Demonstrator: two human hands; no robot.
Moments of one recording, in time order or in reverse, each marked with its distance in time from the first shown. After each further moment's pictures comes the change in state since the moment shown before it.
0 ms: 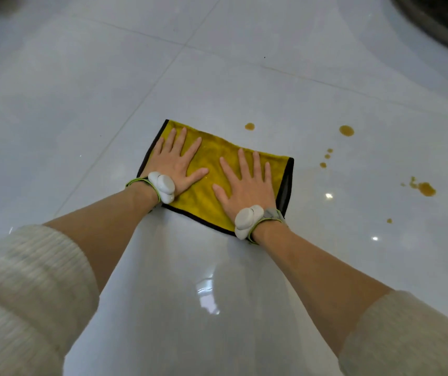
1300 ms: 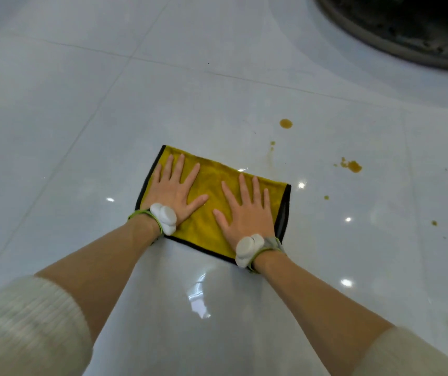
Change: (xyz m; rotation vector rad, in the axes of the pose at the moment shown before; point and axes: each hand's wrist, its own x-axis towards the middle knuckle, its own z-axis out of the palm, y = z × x) left_hand -0.035 0.104 0.006 0.022 0.032 0.117; right_hand -0.096 0.059 -0.009 0.013 0.025 0.189
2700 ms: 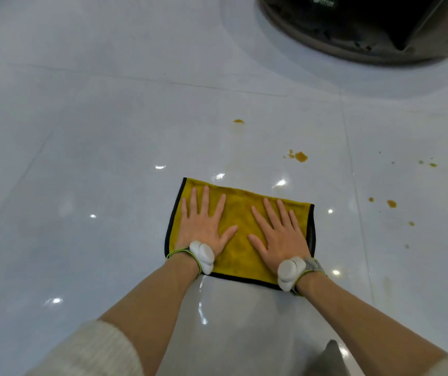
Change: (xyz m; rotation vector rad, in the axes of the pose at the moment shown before) left_hand -0.043 0.169 0.008 0.002 -0.024 0.054; right_hand -0.101 0.142 -0.027 -0.098 -0.119 0.037
